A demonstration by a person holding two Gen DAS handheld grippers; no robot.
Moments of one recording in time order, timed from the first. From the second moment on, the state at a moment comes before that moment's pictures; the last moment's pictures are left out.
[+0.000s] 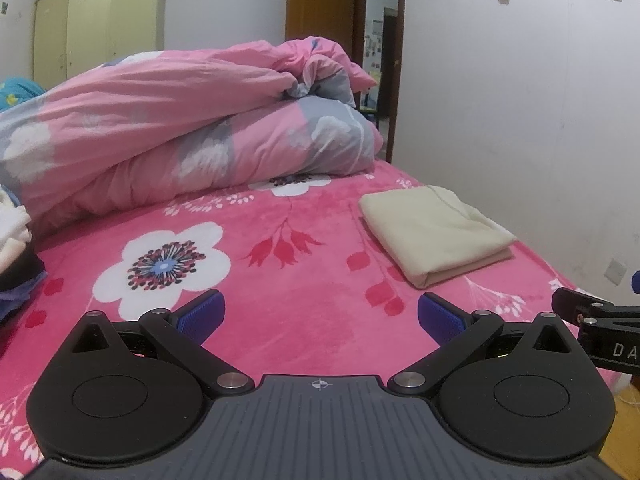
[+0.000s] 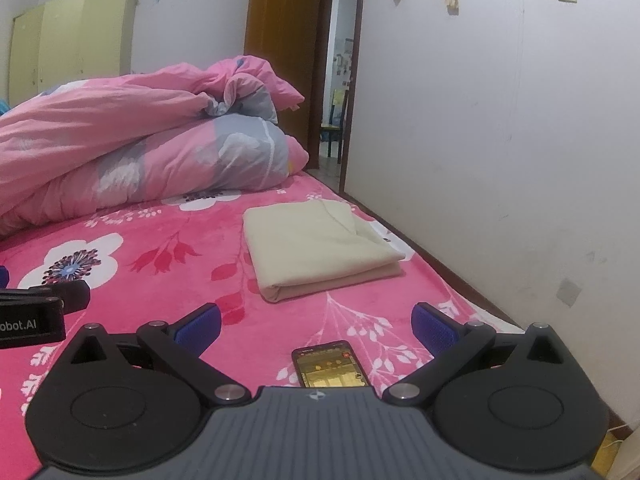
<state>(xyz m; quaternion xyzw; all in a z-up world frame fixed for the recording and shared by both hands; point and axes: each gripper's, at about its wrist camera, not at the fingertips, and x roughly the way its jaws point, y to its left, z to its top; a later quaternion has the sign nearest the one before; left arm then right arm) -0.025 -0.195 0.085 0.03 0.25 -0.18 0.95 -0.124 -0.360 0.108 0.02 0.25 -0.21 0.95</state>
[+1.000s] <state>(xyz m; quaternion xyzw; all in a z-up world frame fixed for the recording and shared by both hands) -0.029 -0.200 0.085 0.04 0.25 -0.18 0.95 -0.125 -0.357 0.107 0.02 0.25 -0.21 0.95</state>
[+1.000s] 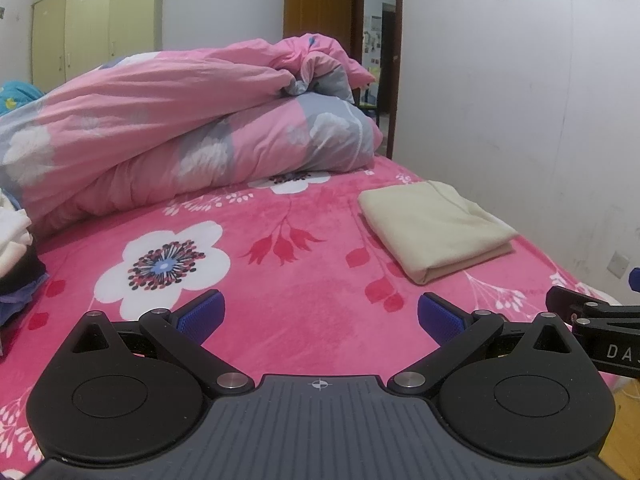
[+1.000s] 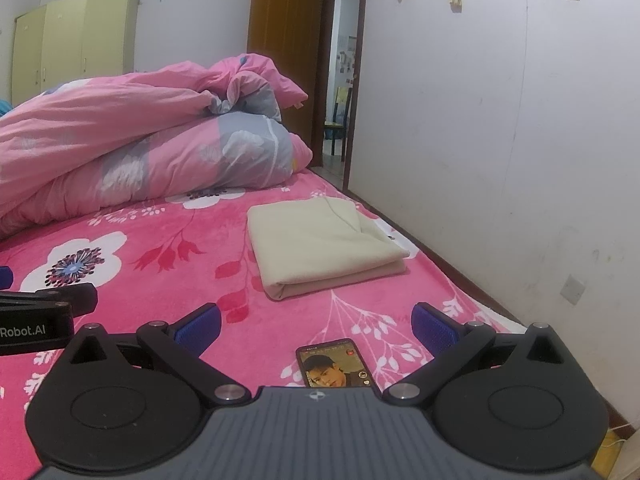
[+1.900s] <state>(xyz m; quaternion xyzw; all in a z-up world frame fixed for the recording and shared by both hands) -0.028 -0.196 0.088 0.04 0.25 -0.18 0.95 -0.121 -0.355 0.112 0.02 0.25 -0.20 0.95</state>
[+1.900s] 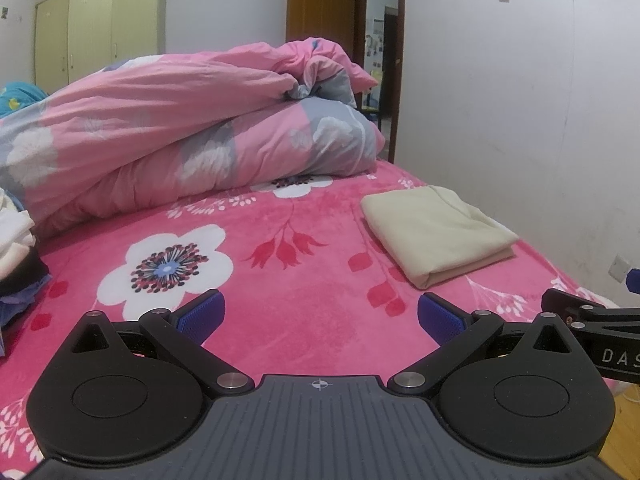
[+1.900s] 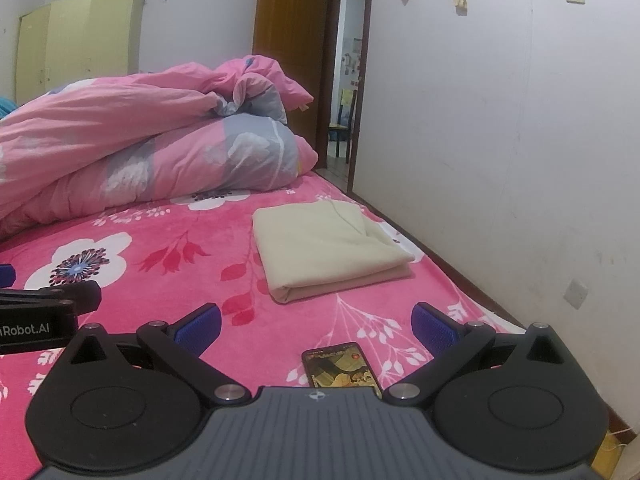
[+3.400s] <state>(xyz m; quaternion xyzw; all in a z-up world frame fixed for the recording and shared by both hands) -0.024 -0.196 0.089 0.04 0.25 -0.17 0.95 -0.119 -0.353 0.113 0.02 0.25 -0.19 0.95</state>
